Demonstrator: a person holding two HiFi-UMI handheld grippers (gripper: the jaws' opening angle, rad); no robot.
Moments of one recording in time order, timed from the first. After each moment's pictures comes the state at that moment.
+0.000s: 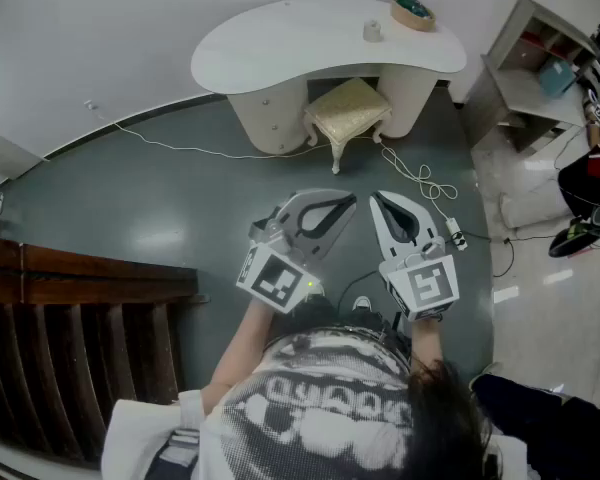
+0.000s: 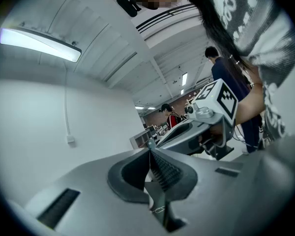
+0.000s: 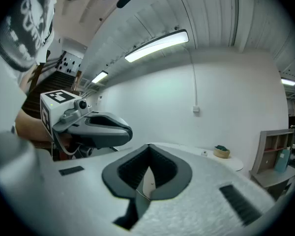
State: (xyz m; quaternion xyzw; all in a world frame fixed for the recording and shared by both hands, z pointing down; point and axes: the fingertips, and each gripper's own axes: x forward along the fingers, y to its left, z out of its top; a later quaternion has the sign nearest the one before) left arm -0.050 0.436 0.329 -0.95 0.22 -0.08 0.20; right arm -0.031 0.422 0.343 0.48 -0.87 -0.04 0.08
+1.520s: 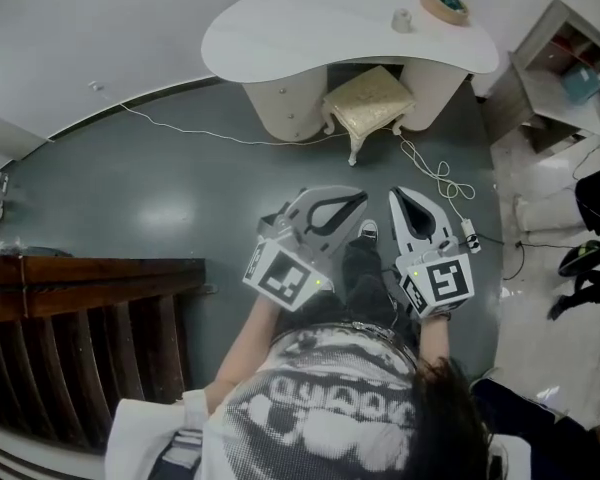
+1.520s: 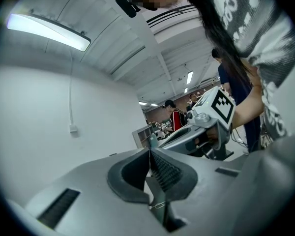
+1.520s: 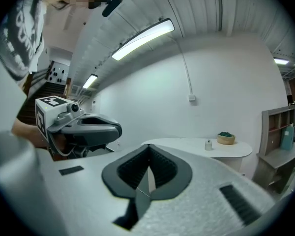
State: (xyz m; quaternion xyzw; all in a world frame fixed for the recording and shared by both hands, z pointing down) left arm -0.075 0.355 0.361 -0.95 0.23 -0.08 0.17; right arm -0.037 0.335 0.386 0.49 -0.87 0.03 0.05
